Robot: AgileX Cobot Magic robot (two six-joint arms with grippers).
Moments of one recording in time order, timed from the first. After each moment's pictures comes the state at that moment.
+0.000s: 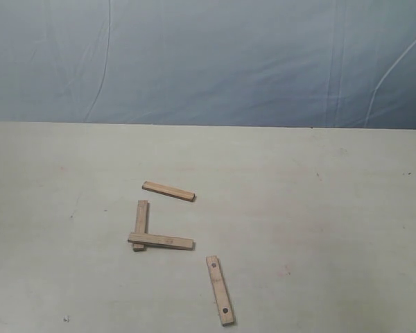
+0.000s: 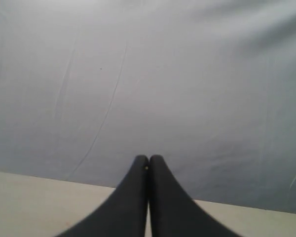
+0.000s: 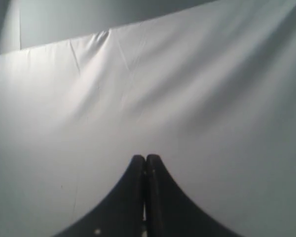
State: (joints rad) left arm -0.19 0.17 0.00 -0.08 -0.31 -0.16; right arm 0.12 0.92 -0.54 -0.28 -0.79 0.39
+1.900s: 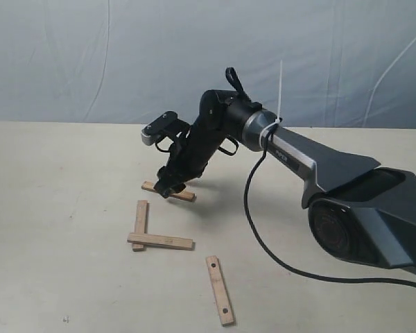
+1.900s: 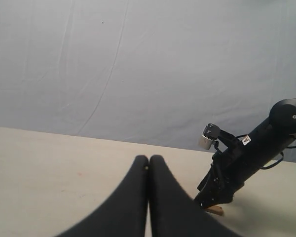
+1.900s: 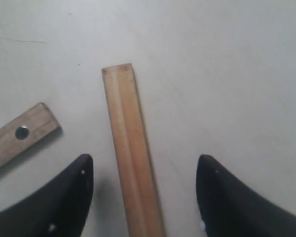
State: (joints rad) left arm -0.19 0.10 0.00 -0.05 -0.09 -0.15; right arm 0.59 2.72 -2.51 0.31 1.04 -0.58
